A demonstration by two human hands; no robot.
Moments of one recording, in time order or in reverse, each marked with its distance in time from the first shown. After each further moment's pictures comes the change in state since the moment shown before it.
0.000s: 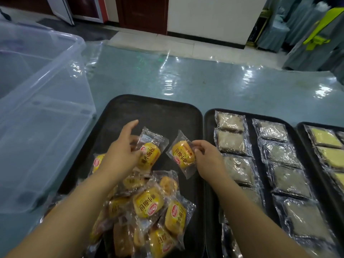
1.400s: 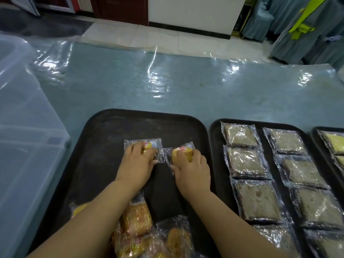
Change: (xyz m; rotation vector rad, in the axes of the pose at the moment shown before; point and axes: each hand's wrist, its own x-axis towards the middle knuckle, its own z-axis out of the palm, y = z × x) left_hand 0.156 -0.052 0.064 0.637 -0.139 0.274; right_hand 0.104 0.013 0.089 -0.763 0.171 -0.143
